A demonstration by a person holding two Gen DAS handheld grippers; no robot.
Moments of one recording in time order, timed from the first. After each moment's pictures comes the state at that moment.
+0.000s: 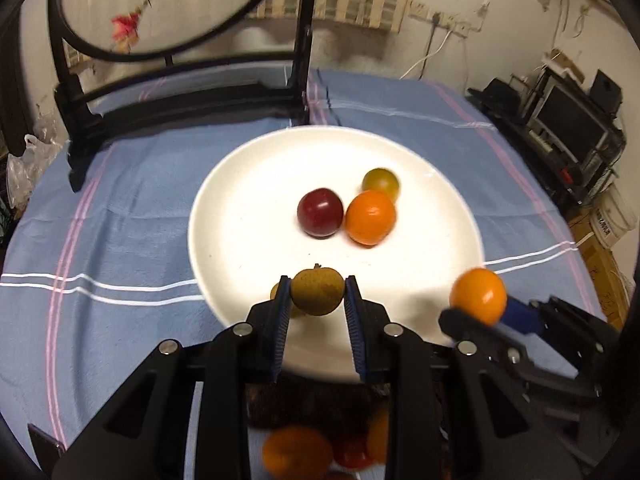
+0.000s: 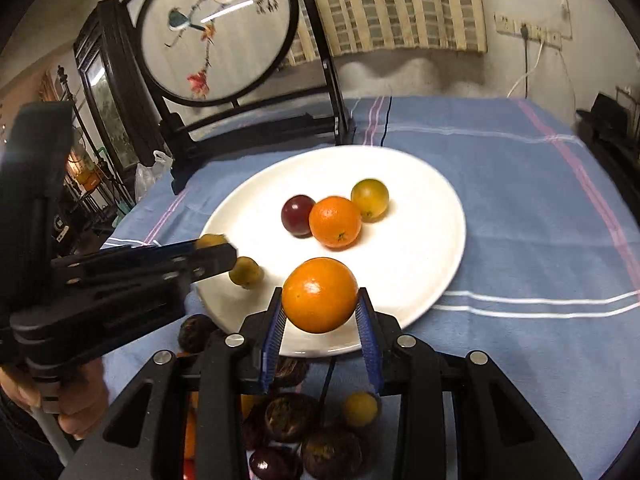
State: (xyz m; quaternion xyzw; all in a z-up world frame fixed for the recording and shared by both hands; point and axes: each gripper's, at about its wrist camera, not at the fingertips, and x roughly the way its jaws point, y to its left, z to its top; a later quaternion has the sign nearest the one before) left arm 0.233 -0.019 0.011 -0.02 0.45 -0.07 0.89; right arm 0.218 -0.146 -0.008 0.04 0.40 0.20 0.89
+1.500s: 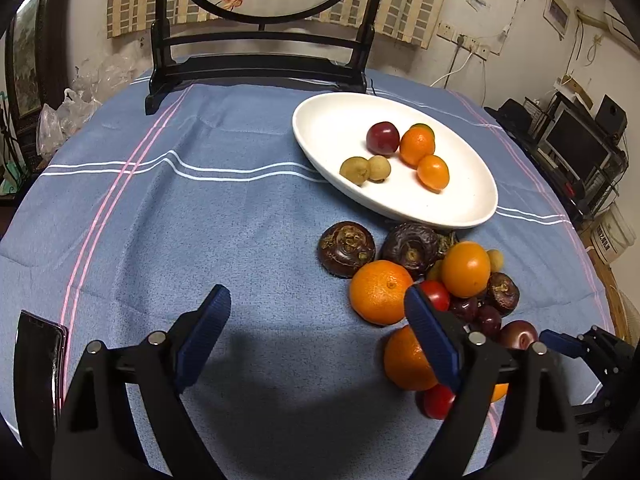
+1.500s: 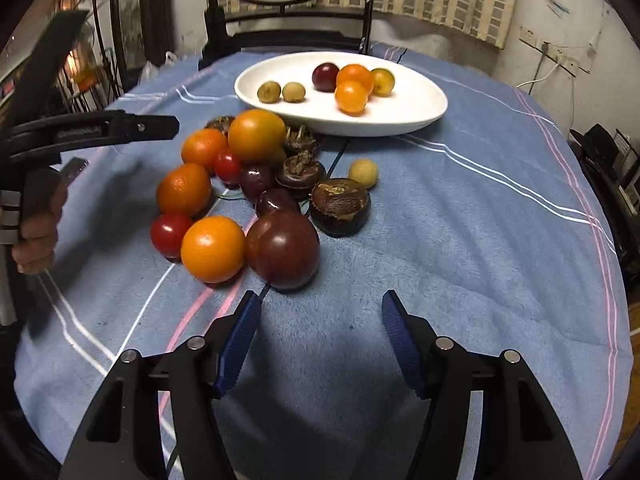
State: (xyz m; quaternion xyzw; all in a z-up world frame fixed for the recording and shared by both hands) left arm 0.107 0.047 -0.015 -0.07 0.43 -0.03 0.90; right arm 0.078 -0.150 -0.042 -0.12 0.45 0.18 0.86
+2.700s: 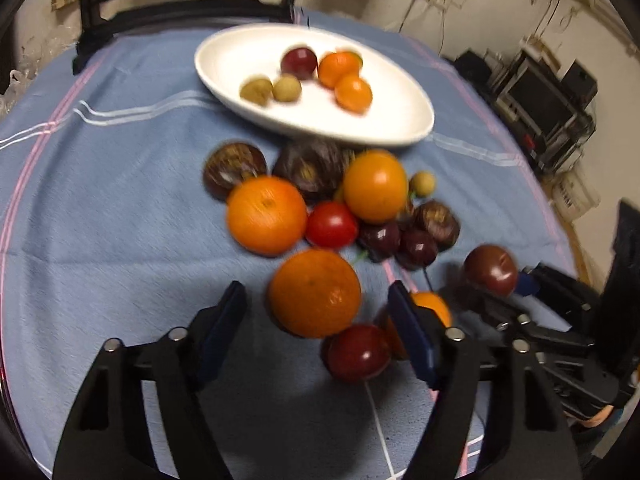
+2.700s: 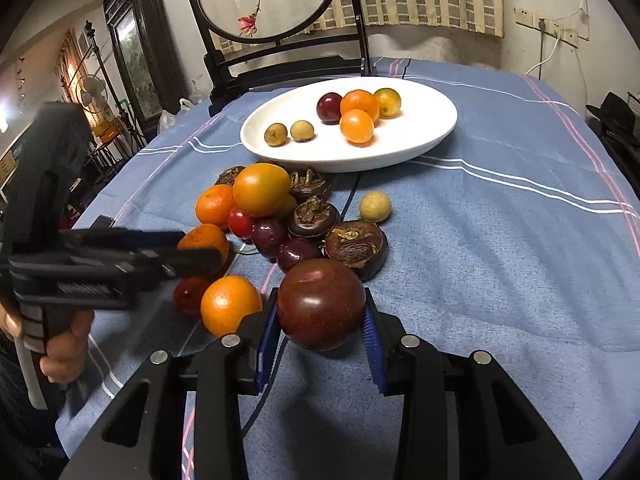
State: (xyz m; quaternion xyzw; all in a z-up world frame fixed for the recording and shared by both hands) left arm 0.103 -0.012 -0.040 -0.07 0.51 -0.12 0.85; right arm 0.091 -0.166 -0.033 -0.01 0.42 0.23 0.88
